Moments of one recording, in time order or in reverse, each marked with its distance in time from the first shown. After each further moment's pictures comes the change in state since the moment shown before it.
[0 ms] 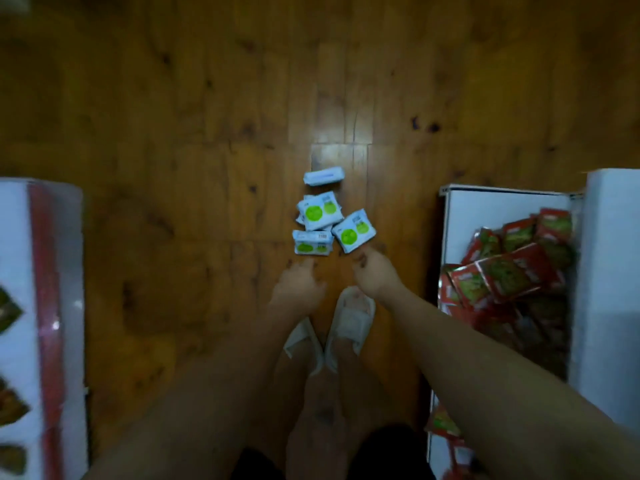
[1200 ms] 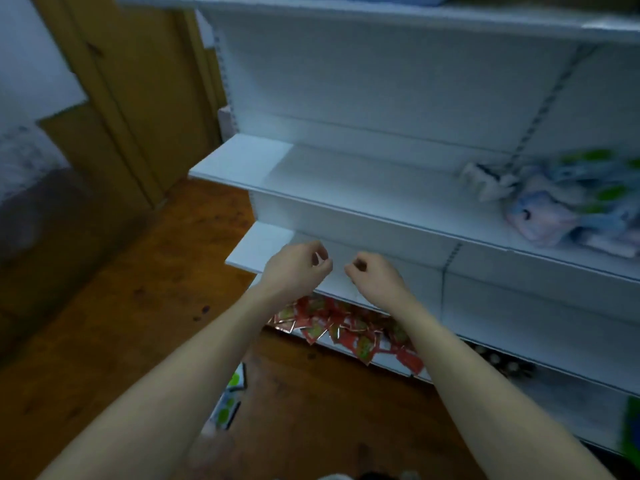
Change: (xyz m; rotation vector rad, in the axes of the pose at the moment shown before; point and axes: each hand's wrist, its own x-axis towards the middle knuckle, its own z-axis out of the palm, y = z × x) left_hand -0.633 0.107 -0.083 0.652 0.016 1.561; right_hand -0.727 0.030 0.036 0.614 1.248 0.228
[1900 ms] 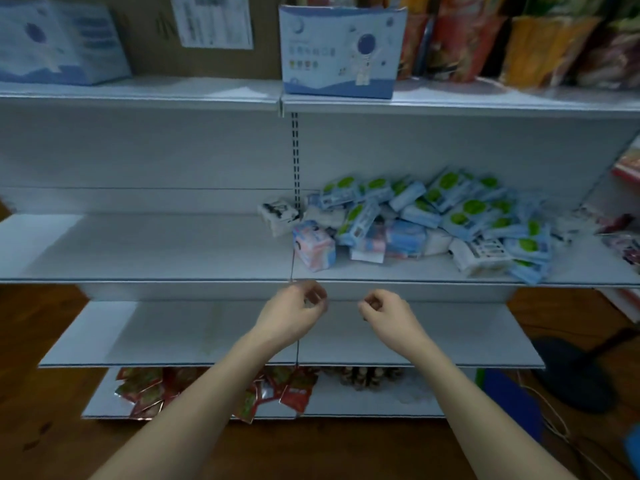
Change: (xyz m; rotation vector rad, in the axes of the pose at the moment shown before) left_hand 0.040 0.375 0.196 -0.187 -0.172 0.352; right_hand -0.129 0.309 -0.305 0.138 0.336 0.271
